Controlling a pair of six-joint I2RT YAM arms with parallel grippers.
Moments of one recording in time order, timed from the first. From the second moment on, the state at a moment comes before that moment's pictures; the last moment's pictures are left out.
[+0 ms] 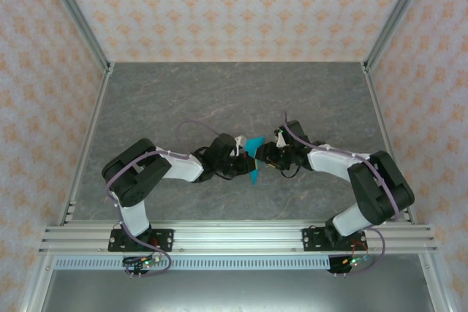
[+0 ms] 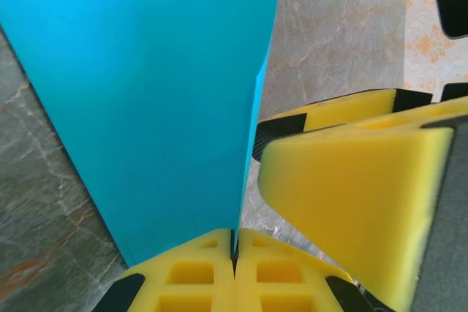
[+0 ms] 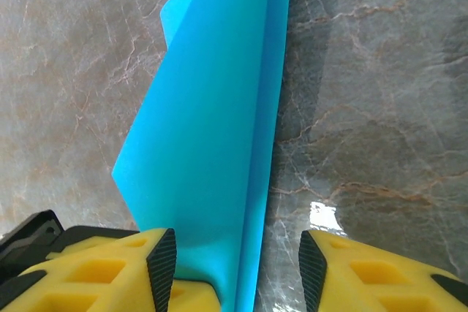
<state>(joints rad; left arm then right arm) -0.75 1.81 0.74 0.40 0.39 -1.01 0.47 1.51 0.67 -0.12 -0.44 0.78</state>
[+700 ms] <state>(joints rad) -0.73 1.85 0.72 0.47 0.43 -1.05 0.47 1.60 0.70 -0.09 -0.41 0.84</state>
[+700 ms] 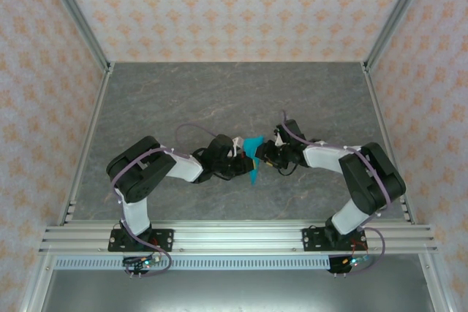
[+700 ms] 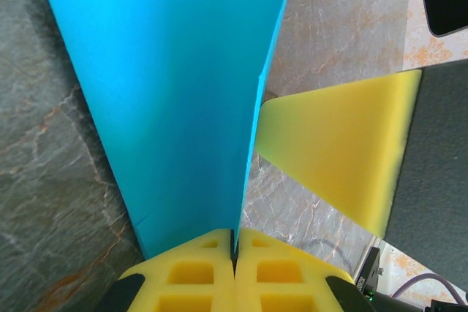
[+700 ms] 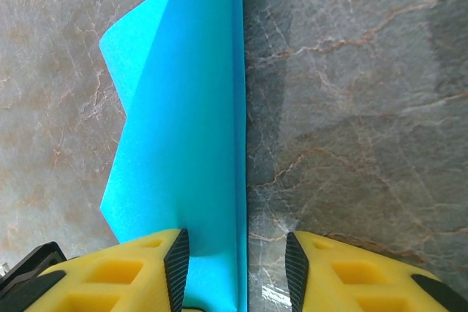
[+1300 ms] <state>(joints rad) -0.73 1.85 0.71 0.48 0.43 -1.05 0.47 1.65 0.77 -0.18 -0.42 0.86</state>
